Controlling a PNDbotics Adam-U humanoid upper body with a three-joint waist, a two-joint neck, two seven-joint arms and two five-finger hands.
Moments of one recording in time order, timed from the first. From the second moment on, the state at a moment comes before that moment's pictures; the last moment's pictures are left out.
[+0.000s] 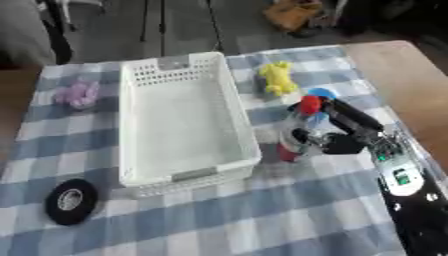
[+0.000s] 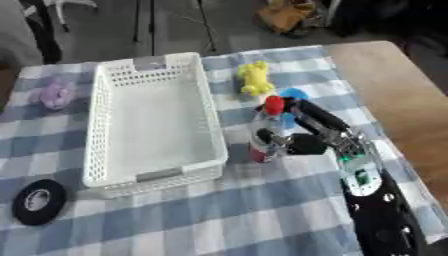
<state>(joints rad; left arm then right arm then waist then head) -0.17 0.26 0.15 -1.84 -0.07 -0.13 0.05 -0.36 -0.25 -0.17 -1.39 0.61 -0.61 0.47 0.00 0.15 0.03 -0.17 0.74</state>
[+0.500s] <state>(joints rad) -0.17 0.26 0.15 -1.84 -0.07 -0.12 0.05 -0.37 -0.23 -0.15 -1.36 0.70 -0.60 0.44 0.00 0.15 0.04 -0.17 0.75</state>
